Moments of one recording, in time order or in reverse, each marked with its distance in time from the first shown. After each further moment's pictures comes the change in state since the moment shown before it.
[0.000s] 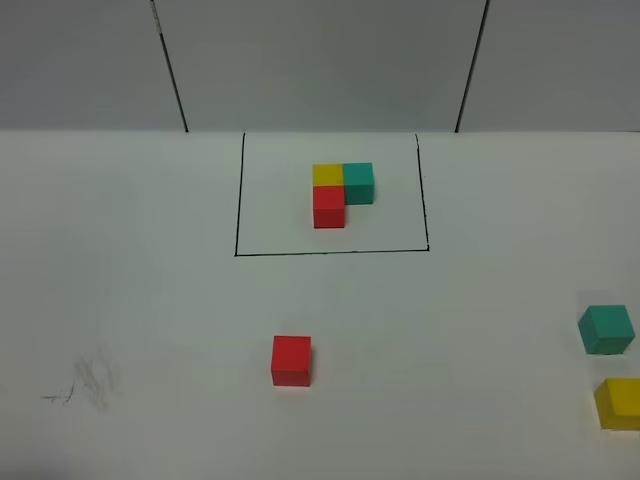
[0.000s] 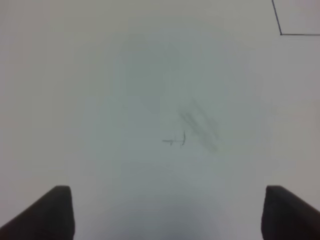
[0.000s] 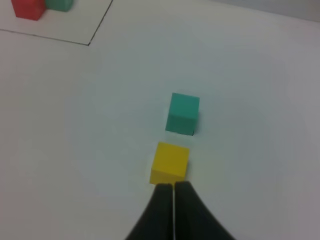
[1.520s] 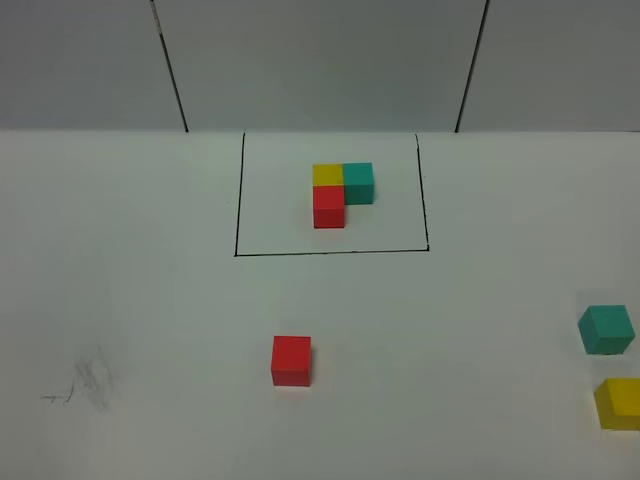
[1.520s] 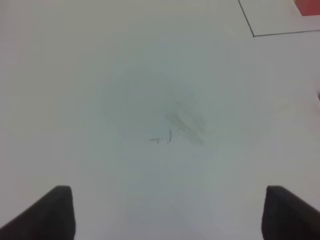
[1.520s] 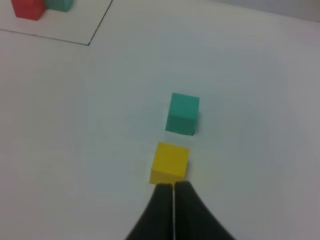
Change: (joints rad) left arm 0.067 -0.300 0.088 -0.118 0.080 0.189; right arm 0.000 0.000 0.000 0.000 0.000 0.000
